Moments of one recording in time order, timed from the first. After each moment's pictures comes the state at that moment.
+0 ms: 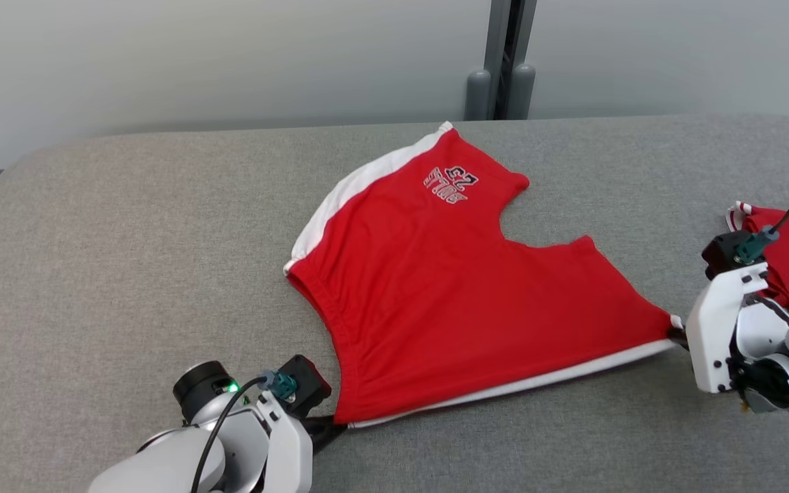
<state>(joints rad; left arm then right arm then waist) -0.64 0.51 -1.28 0.34 -0.79 -0.13 0.21 -0.73 -0.47 0.82 0.83 0.86 0.13 0.47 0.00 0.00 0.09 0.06</state>
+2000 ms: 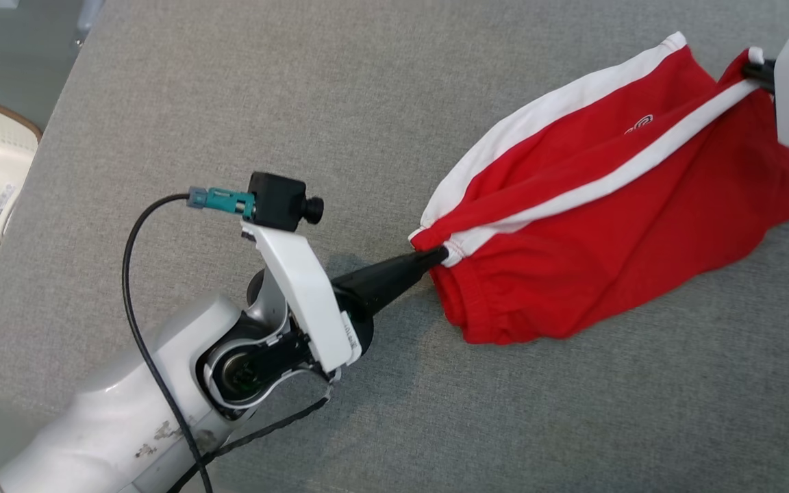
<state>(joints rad) -0.76 0.42 -1.01 0.12 -1.58 -0.13 0.24 -1.14 -0.56 0.65 0.64 0.73 0.13 0.75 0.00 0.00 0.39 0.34</state>
